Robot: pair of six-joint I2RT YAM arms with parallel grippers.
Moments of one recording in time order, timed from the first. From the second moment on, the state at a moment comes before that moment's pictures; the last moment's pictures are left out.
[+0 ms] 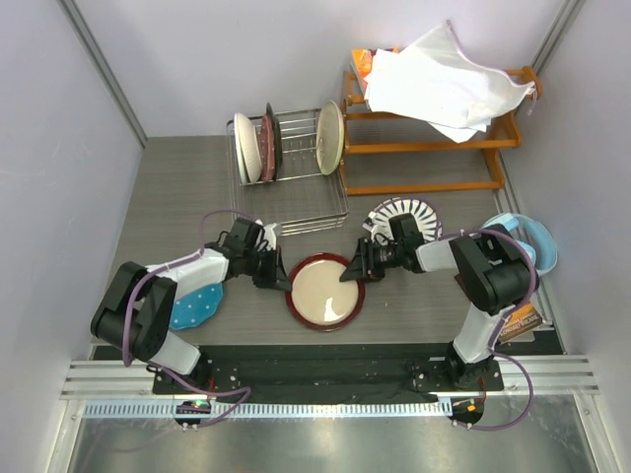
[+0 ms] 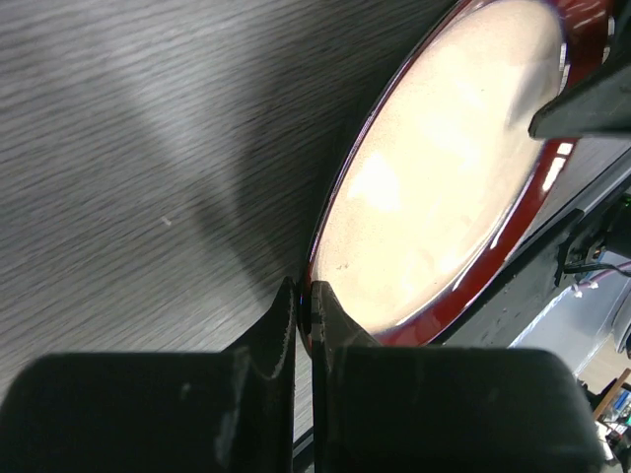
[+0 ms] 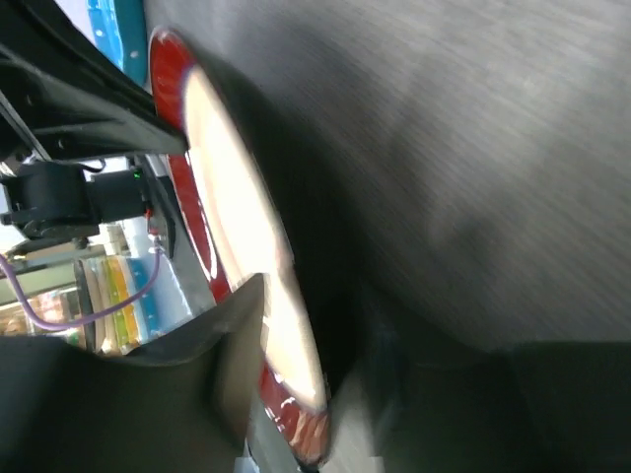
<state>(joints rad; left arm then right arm) -0.44 1.50 0.70 -0.22 0.52 -0.44 0.36 1.75 0.68 0.18 -0.86 0.49</state>
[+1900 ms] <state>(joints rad) -0.16 1.13 0.96 -0.11 -0.10 0.02 0.62 2.28 2.38 -0.29 0.66 -0.07</state>
